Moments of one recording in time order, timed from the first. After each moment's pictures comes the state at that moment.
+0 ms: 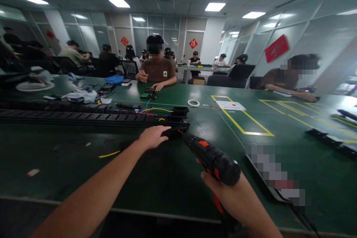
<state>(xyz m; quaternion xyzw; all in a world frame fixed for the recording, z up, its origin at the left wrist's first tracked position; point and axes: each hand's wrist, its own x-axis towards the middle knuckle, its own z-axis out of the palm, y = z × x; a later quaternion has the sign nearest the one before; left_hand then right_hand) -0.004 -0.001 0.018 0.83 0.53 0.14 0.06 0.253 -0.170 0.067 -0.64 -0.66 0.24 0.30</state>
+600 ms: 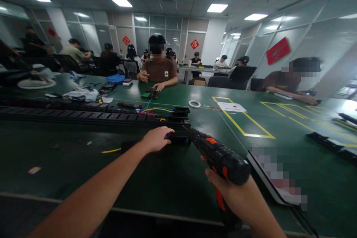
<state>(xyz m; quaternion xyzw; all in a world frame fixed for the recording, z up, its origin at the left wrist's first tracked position) 0.006 -0.013 0.025 0.84 0.52 0.14 0.09 0.256 -0.167 0.075 -0.64 -0.66 0.21 0.31</state>
